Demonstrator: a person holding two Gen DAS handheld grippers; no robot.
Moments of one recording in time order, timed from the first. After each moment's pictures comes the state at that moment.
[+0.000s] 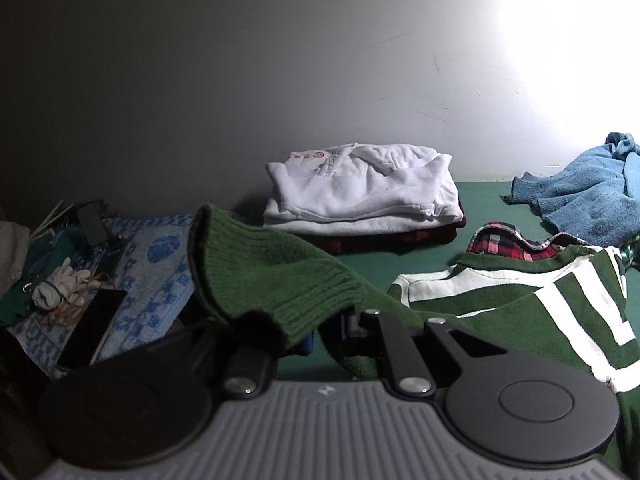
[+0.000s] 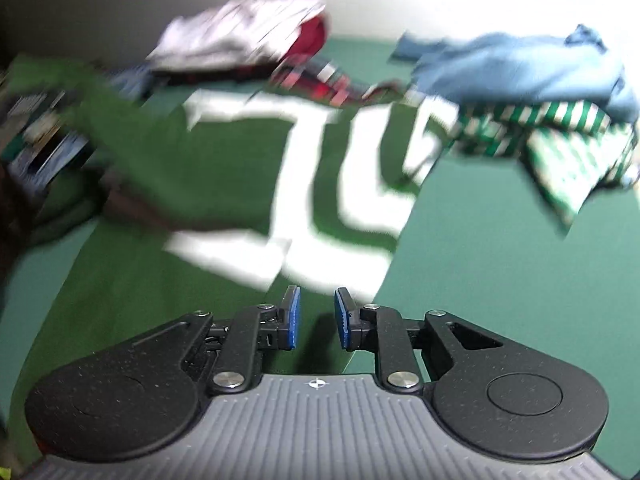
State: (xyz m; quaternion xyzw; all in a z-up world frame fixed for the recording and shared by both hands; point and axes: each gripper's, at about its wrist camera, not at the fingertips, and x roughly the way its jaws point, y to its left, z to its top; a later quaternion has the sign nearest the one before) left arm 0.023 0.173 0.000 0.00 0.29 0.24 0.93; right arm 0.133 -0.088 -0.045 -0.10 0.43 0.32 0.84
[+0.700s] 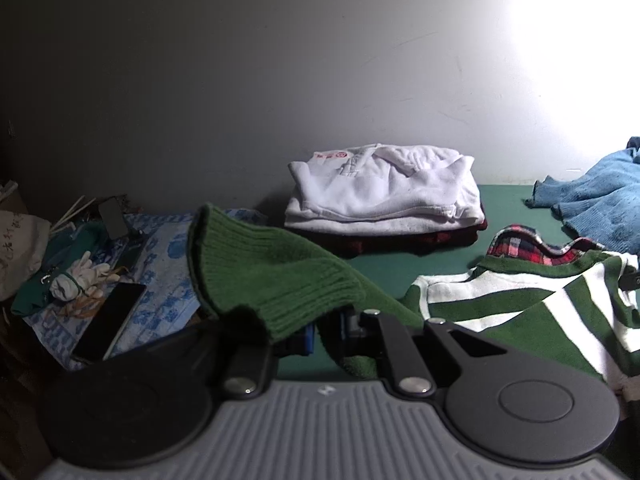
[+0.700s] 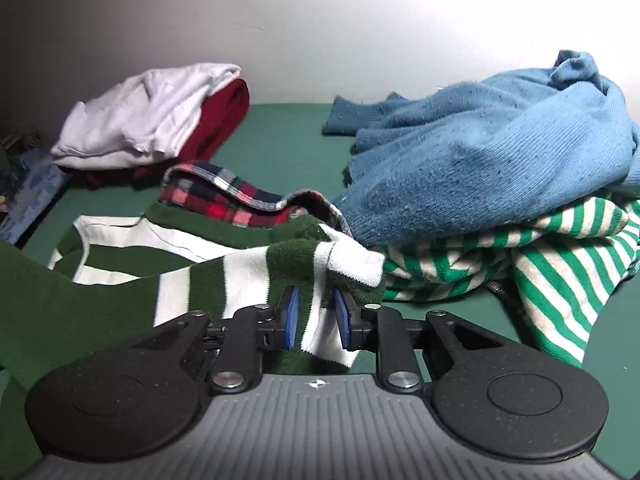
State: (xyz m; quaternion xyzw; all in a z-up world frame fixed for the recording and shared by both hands) left arm 0.023 0.170 -0.006 0.00 0.28 0.27 0.92; right arm 0.251 -0.071 -0.058 -0.07 0.39 0.29 0.87
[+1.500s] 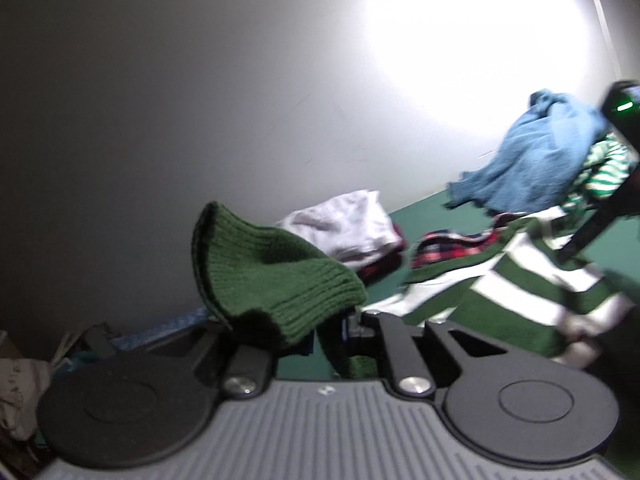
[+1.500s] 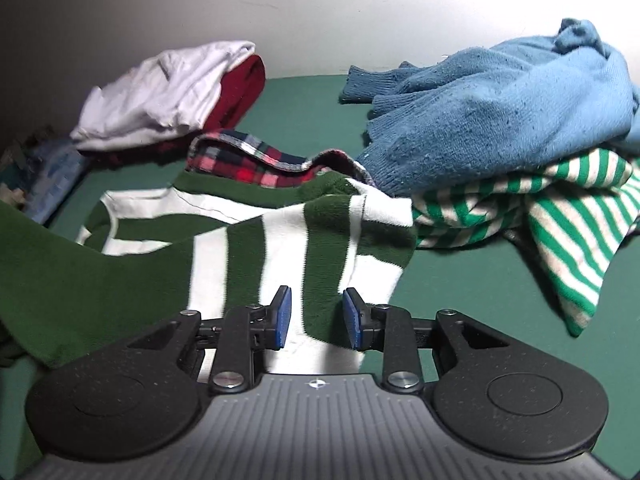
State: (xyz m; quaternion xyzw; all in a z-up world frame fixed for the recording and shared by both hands) left arm -0.005 0.073 0.000 0.17 0.23 0.15 0.95; right arm 0.227 -0.067 -0.059 -0.06 0.43 0.29 0.85
